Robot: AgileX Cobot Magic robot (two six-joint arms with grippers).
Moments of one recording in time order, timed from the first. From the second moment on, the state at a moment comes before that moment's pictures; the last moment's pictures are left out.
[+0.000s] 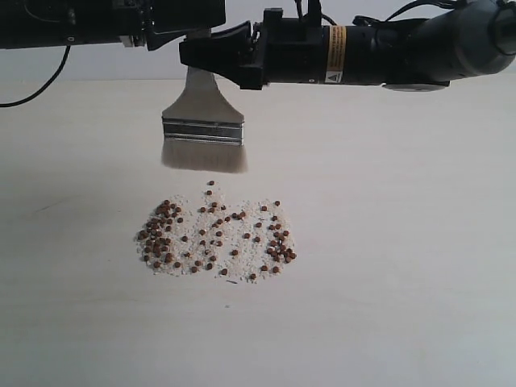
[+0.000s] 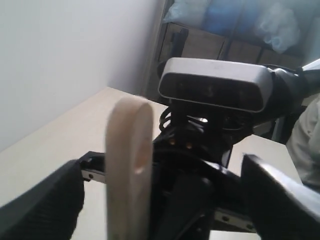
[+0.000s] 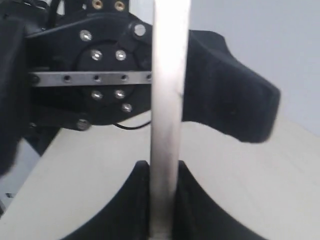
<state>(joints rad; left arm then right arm) -0.33 1.88 -1.28 -1.73 1.22 1.83 0.34 2.09 -1.35 -1.26 -1.16 1.11</state>
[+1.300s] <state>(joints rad) -0.25 0.86 -0.50 -1.74 0.19 1.65 0.34 1.68 -1.14 -1.15 -0.18 0.97</state>
